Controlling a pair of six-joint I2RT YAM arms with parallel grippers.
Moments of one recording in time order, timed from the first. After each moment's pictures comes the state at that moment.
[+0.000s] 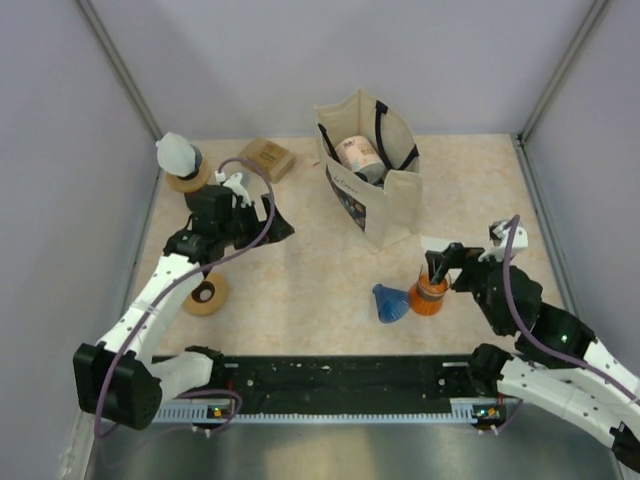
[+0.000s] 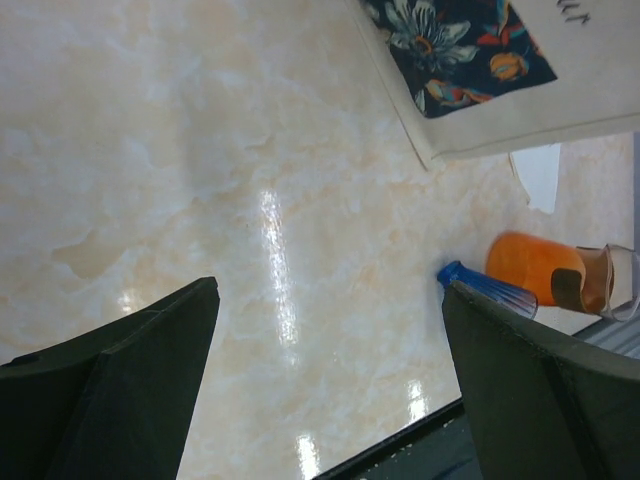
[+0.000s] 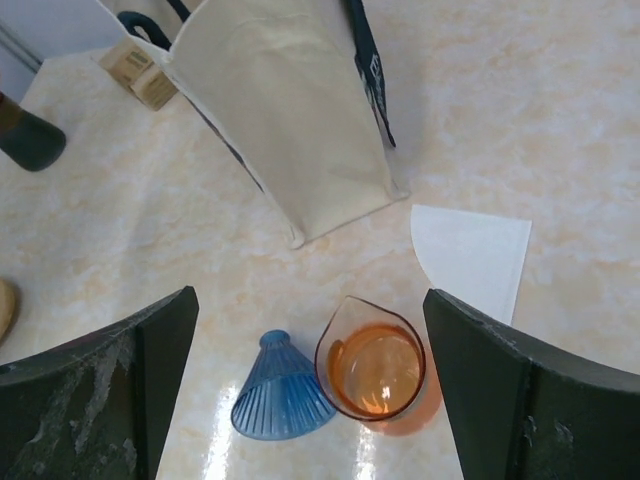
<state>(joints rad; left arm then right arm) -0.27 1.13 0.98 -0.47 0.26 -0.50 0.91 0.43 0.73 -0.55 0.67 0.45</state>
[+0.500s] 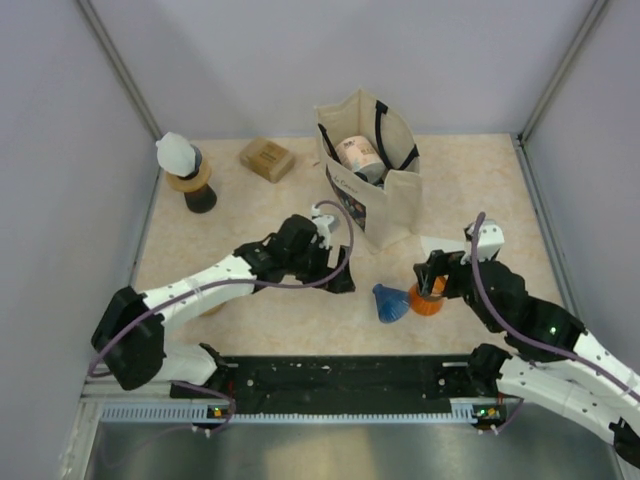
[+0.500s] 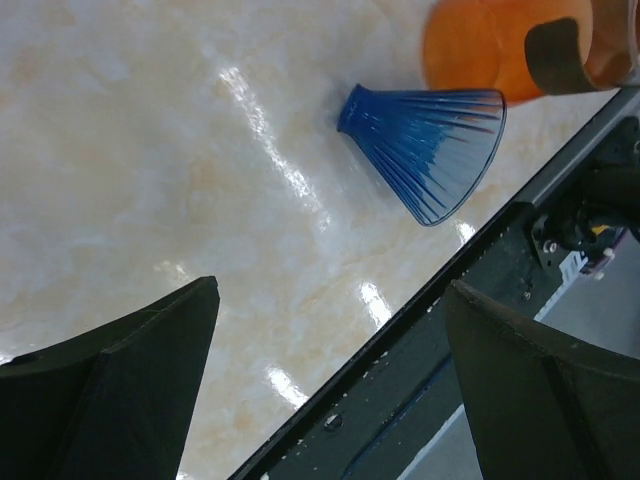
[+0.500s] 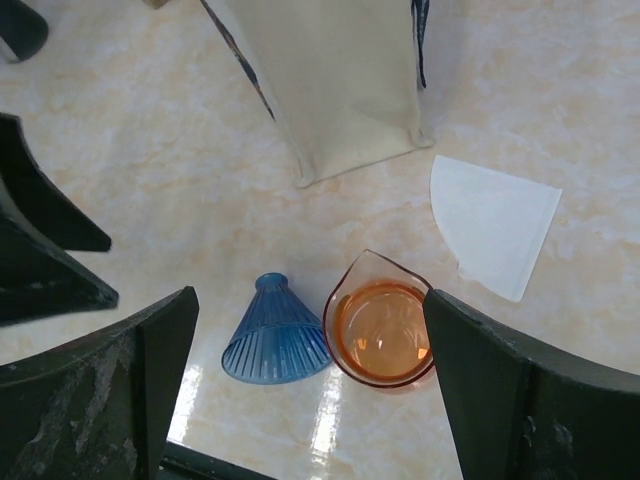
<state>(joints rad) -0.73 1.31 0.88 -0.31 0.29 -0.50 0.91 0.52 0.75 -0.67 0.54 0.45</state>
